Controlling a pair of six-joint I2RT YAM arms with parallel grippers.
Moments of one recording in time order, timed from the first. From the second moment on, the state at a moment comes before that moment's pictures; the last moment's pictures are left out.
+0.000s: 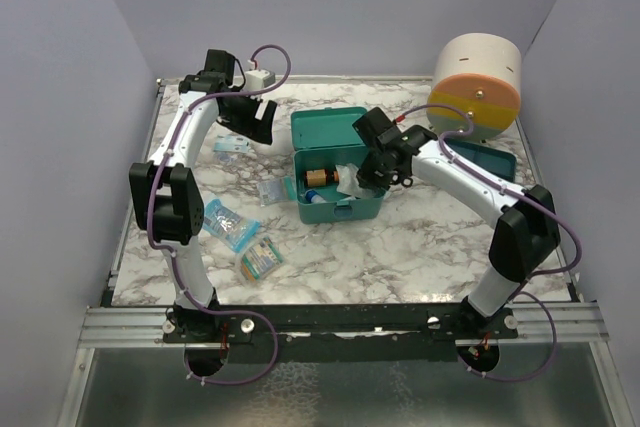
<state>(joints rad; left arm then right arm) -0.10 1.93 1.83 -0.97 0.44 0.32 0.67 1.69 1.44 -0.89 0.19 1.12</state>
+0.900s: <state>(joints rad) -0.10 1.89 1.78 -0.98 0.44 0.32 0.67 1.83 1.45 -0.78 0.27 1.06</state>
